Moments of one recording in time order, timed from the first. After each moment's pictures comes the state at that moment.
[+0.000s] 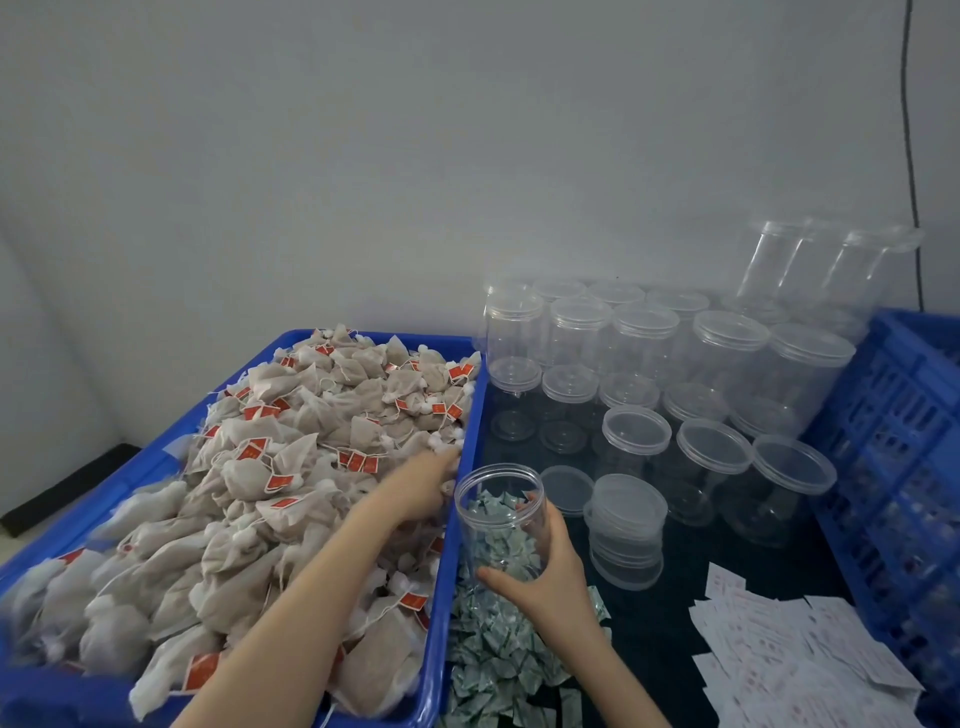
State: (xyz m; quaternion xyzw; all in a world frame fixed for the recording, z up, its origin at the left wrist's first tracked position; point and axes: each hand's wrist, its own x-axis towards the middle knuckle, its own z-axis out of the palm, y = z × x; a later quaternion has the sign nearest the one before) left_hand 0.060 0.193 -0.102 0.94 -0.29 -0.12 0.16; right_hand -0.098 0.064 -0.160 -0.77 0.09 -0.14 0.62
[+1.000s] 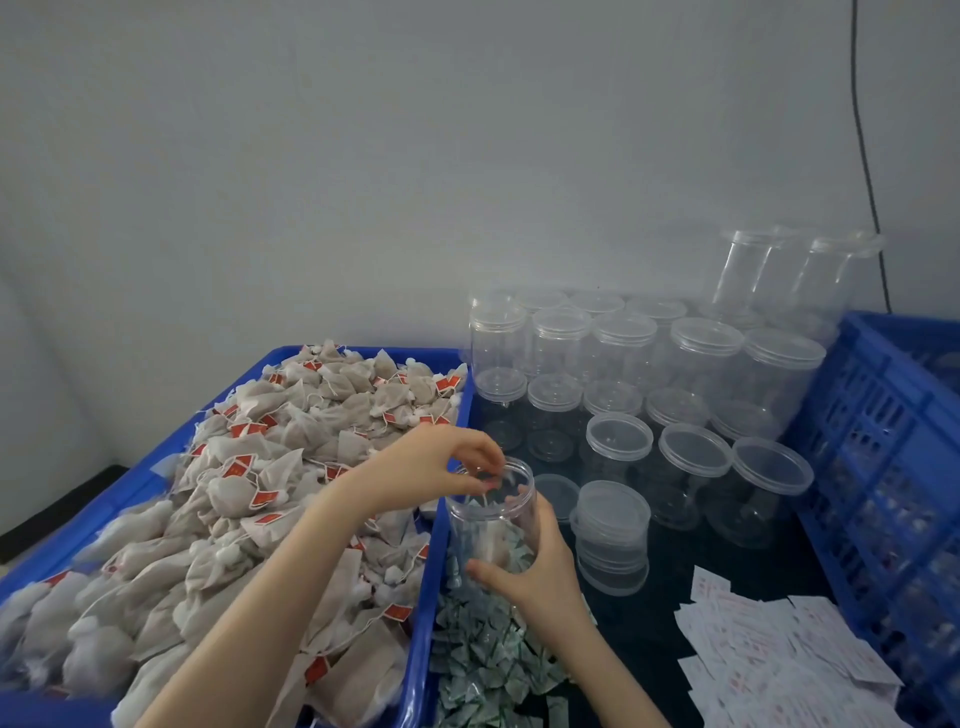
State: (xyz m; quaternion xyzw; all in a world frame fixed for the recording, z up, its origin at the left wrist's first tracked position) left_hand 0.020 0.188 -0.025 0.83 -0.46 -0.13 0.28; right_hand -0.097 0.059 -0.142 -0.76 0.07 -0.15 0.63
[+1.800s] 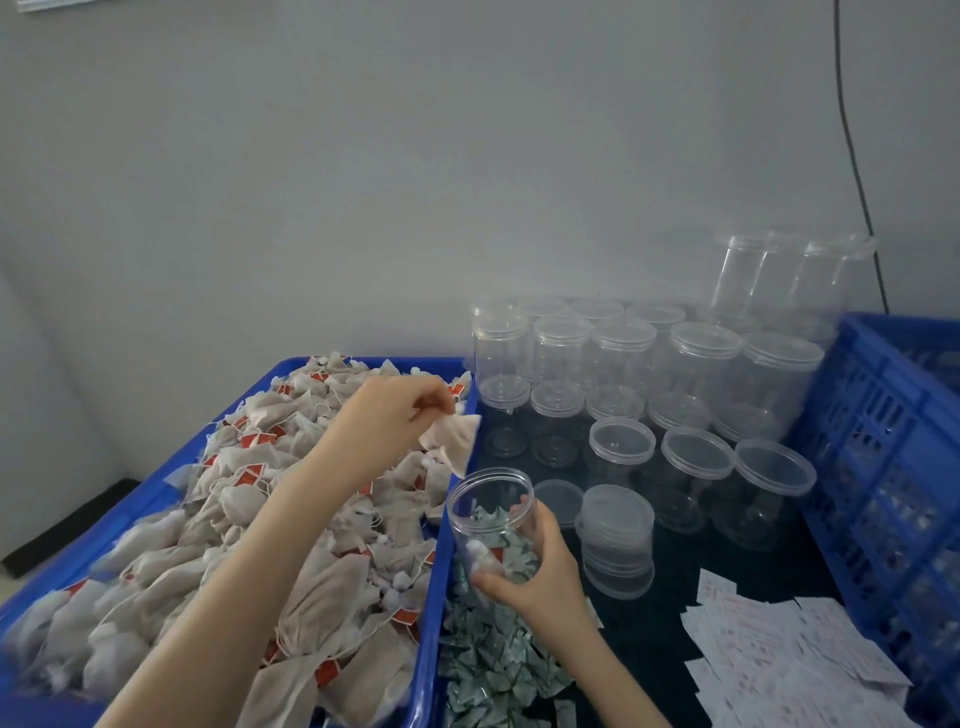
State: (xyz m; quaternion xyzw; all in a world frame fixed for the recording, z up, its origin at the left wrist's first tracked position) left_hand 0.024 0.212 0.013 0.88 -0.38 0.16 0.24; right_hand -0.100 0.058 -0.149 -0.77 0.07 -0.16 0.62
